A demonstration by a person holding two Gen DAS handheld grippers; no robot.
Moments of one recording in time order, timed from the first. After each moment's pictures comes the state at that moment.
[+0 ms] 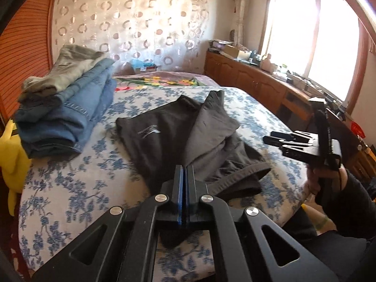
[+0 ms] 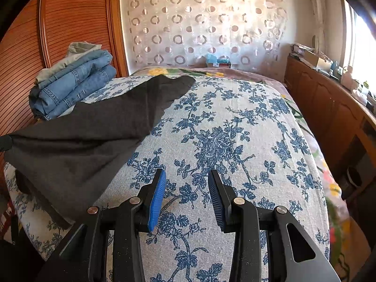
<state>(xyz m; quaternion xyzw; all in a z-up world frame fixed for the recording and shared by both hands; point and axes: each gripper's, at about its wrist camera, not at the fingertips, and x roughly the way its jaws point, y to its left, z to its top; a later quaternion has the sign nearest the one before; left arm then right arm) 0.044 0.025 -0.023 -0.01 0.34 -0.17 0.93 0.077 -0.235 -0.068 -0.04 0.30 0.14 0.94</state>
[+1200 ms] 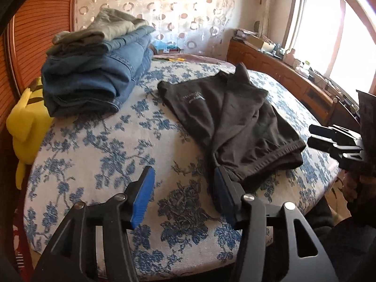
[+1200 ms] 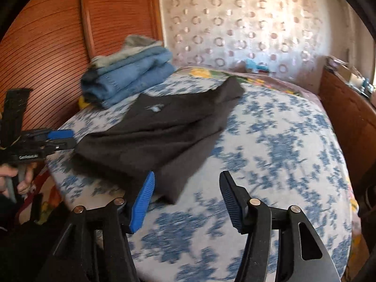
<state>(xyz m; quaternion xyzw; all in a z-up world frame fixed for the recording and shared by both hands) 0.040 0.074 -0.064 -0.03 0.39 -0.12 0.91 0.015 -0.178 -0.057 -0.07 0.30 0.25 0.92</state>
